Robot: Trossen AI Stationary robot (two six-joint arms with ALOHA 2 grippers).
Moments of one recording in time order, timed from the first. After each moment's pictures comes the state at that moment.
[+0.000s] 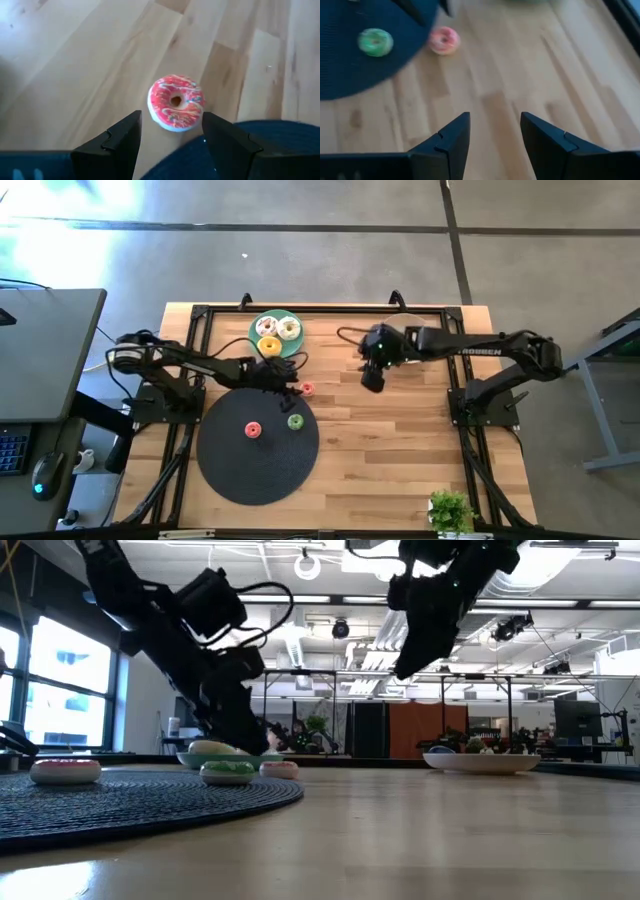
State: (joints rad) left arm 0.13 1.54 0.60 0.20 -0.06 -0.28; right arm -0.23 1.40 1.02 -0.52 0.01 0.10
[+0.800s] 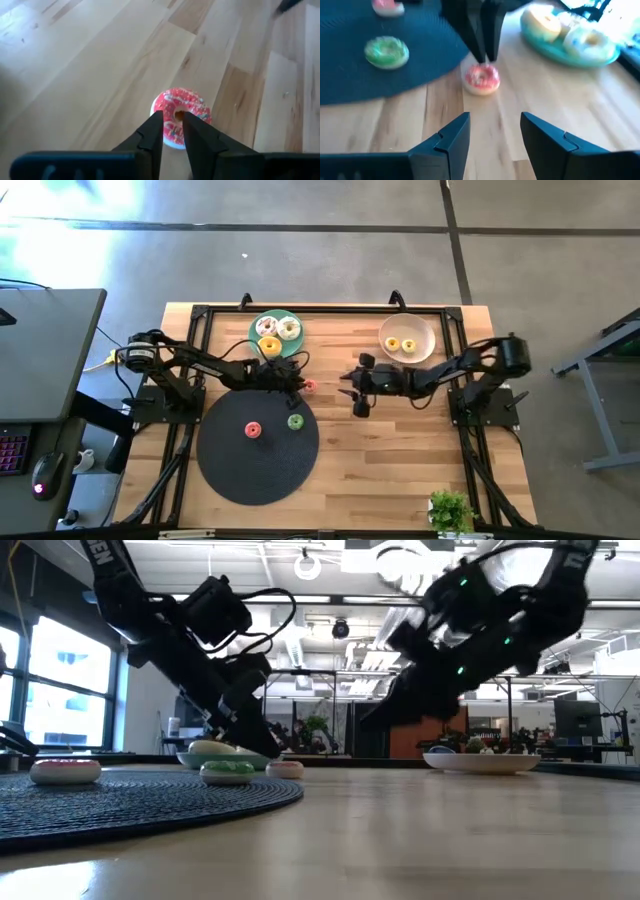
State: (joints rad) left arm 0.13 1.63 0.60 0.35 -0.12 -0.32; right arm -0.07 1.68 0.55 0.68 0.13 -0.11
